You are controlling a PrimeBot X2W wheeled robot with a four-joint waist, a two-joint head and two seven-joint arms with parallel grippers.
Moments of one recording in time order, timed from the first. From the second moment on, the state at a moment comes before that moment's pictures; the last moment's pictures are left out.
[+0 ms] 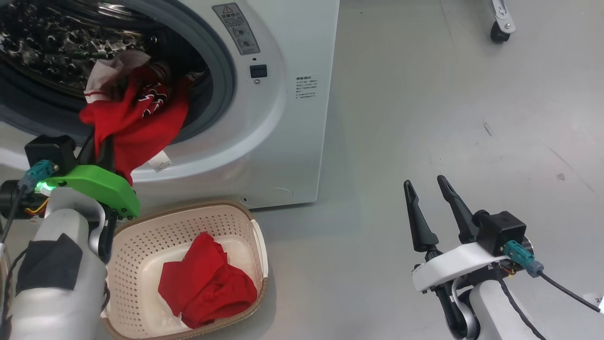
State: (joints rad) left arm -0.68 0.14 -0.12 0.87 -0.32 -0.12 -0.25; right arm -0.16 -0.05 0.30 0.25 0.38 0.04 -0.25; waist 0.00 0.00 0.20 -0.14
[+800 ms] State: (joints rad) left arm -0.53 0.11 -0.06 0.39 -0.31 -0.12 -0.25; right arm -0.12 -0.05 0.30 0.25 0.38 0.05 -0.25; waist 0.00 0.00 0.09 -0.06
